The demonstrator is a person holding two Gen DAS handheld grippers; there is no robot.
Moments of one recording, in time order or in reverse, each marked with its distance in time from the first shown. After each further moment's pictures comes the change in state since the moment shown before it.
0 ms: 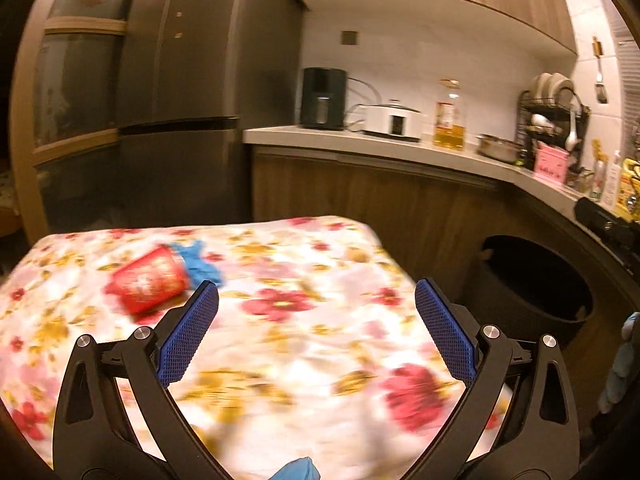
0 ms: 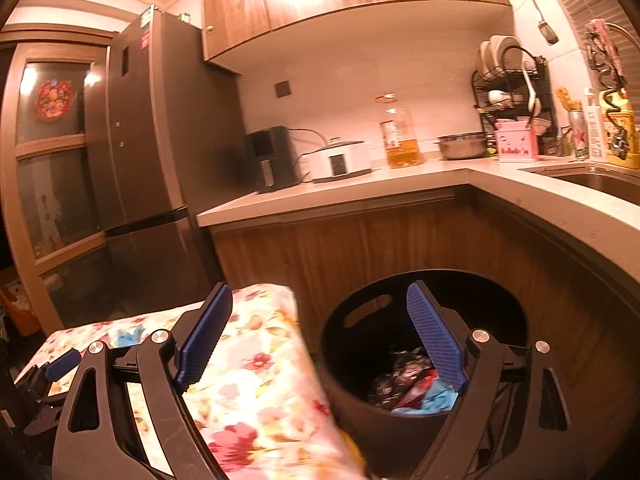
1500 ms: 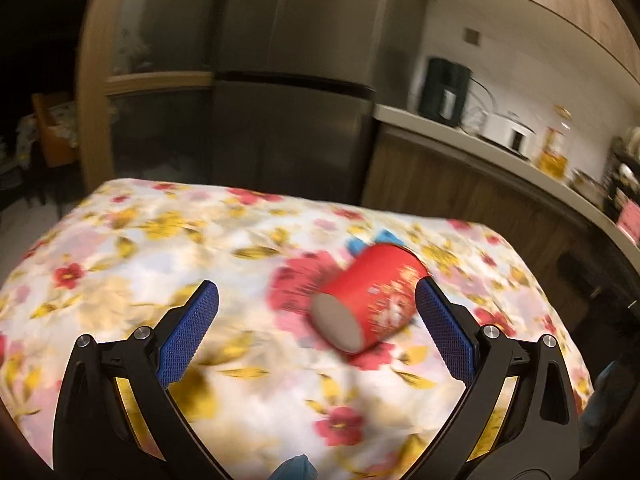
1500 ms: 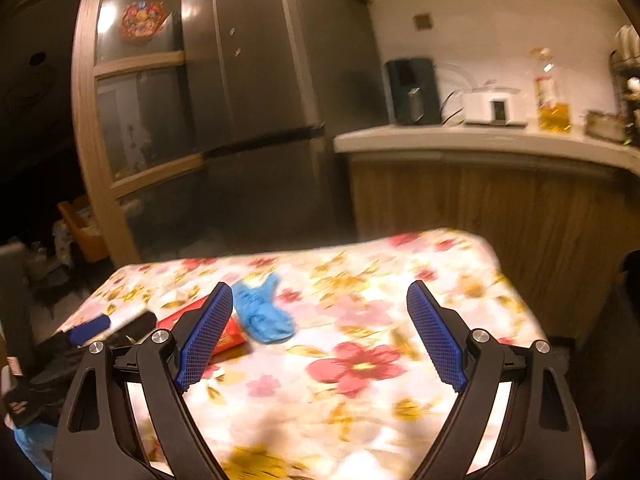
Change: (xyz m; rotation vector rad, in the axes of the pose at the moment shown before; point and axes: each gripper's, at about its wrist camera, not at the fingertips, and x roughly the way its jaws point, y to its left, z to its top) left arm 0.045 0.208 0.000 -0.225 0.075 0.233; right arm 0.123 0.204 -0.061 -0.149 0.255 0.375
